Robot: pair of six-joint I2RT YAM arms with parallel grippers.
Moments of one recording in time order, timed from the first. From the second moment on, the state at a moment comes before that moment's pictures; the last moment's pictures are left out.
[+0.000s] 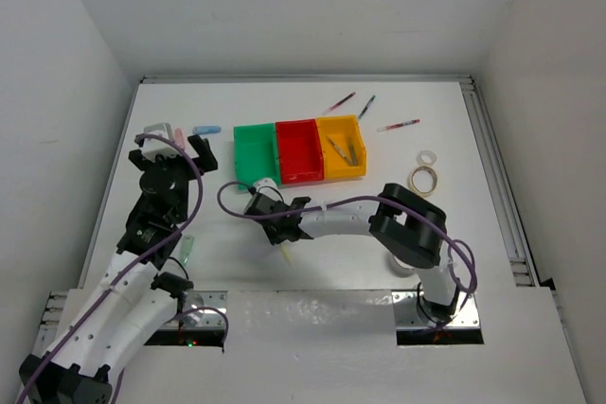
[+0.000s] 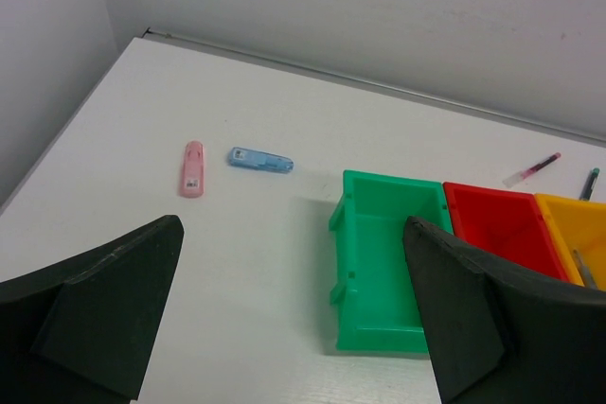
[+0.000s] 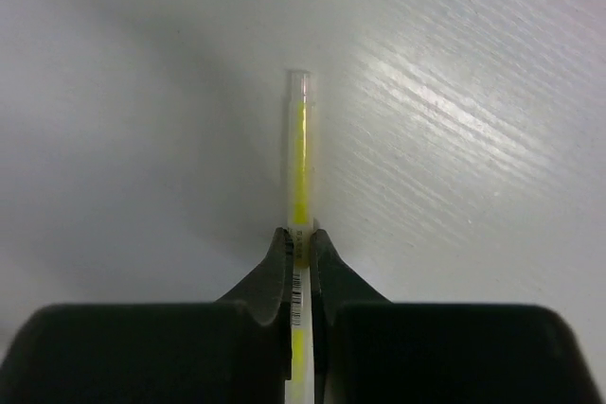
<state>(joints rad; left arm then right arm) -0.32 0.64 0.59 0.00 -0.50 -0.20 1.14 2.02 1.25 -0.32 0.30 0.54</state>
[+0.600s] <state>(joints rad) -0.30 0.69 0.56 0.00 -0.43 -0.20 0.86 1.55 1.24 -0.32 0.34 0.07</state>
